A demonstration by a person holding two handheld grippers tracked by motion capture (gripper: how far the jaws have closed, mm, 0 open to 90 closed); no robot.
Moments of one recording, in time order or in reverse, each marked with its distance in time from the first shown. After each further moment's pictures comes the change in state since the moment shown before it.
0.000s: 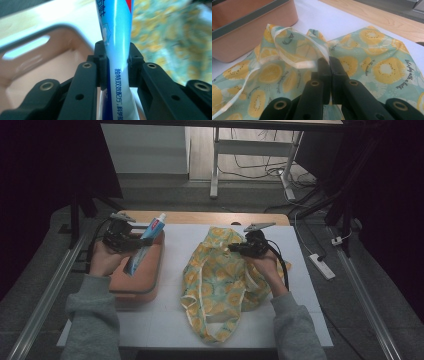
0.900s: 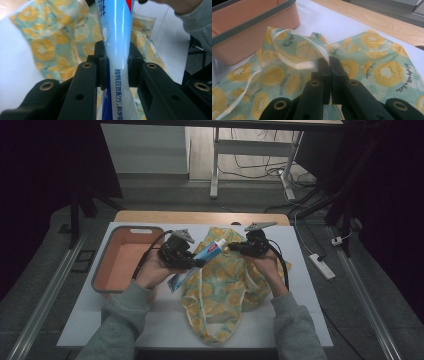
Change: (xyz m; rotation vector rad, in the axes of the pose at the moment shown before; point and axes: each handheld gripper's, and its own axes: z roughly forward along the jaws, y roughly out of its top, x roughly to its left) left arm -0.109 0.030 0.083 0.128 -0.248 0.252; right arm 0.003 0.003 -0.005 -0.025 0.005 0.001
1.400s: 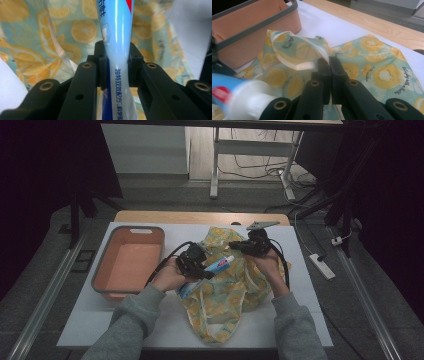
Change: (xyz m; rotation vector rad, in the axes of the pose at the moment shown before) left arm 0.001 -0.001 0.060 0.195 -0.002 -0.001; right arm 0.001 0.003 -0.006 -0.027 0.007 0.007
